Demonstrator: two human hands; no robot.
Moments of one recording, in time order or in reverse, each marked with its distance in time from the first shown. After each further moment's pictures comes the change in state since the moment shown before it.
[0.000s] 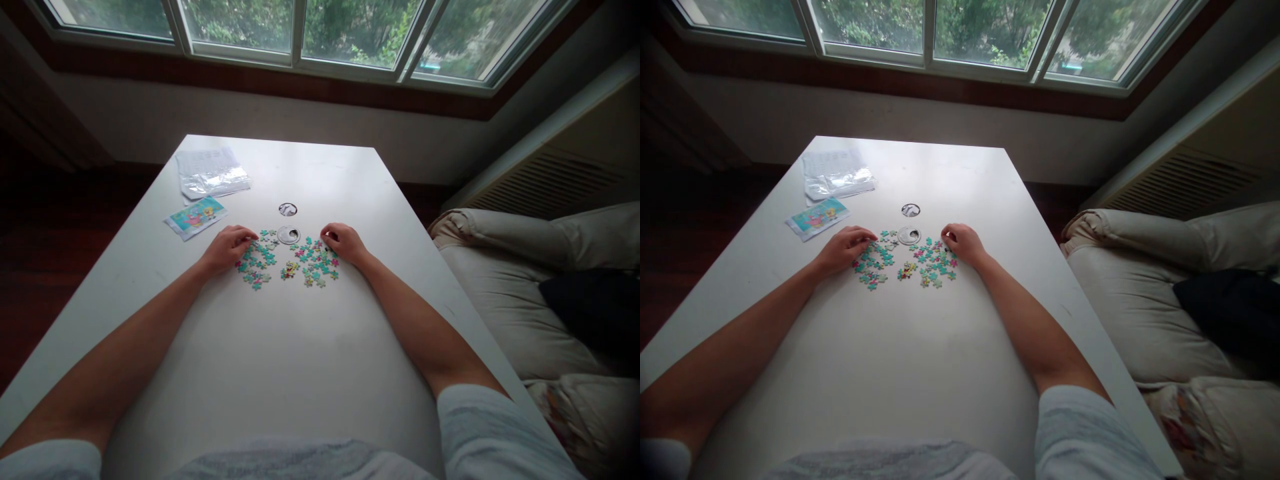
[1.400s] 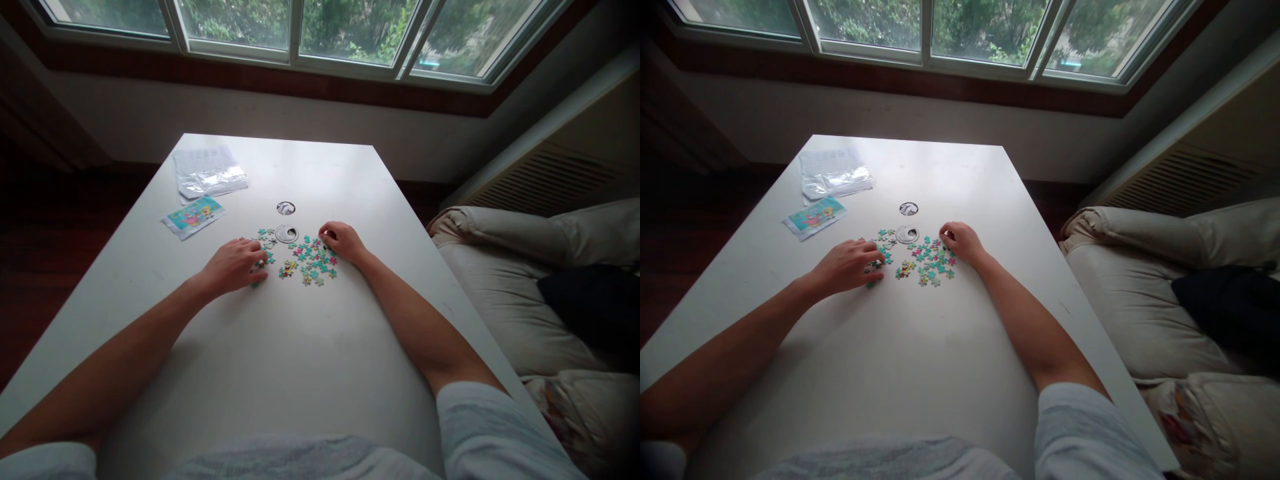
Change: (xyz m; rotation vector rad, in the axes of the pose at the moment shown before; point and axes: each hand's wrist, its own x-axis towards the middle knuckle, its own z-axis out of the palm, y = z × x) left_hand -0.018 0.071 -0.005 0.496 -0.275 0.246; right_hand 0.000 0.001 -0.001 0.012 -0.005 -0.002
